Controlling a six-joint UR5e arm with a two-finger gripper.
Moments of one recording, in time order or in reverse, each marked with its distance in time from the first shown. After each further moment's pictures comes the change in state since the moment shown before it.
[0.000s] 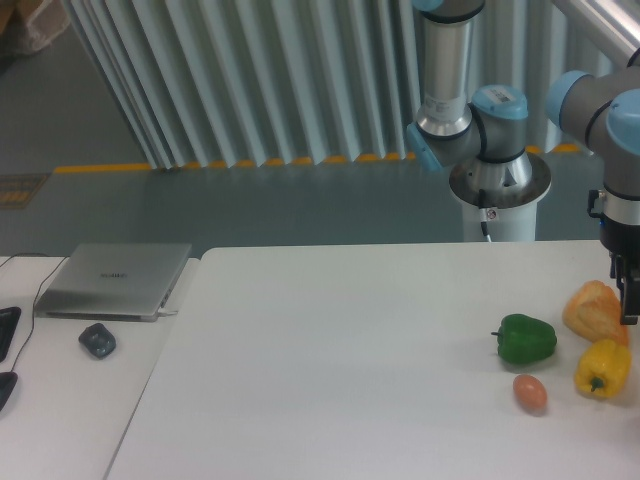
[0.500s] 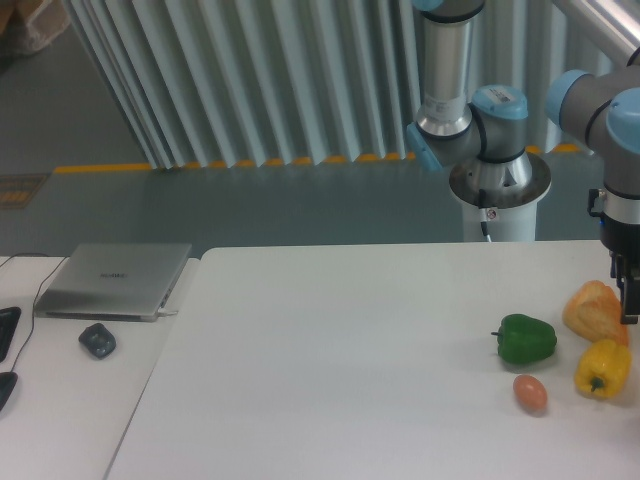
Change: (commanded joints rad) arm 0.005 0.002 -0.002 0.008 0.002 0.000
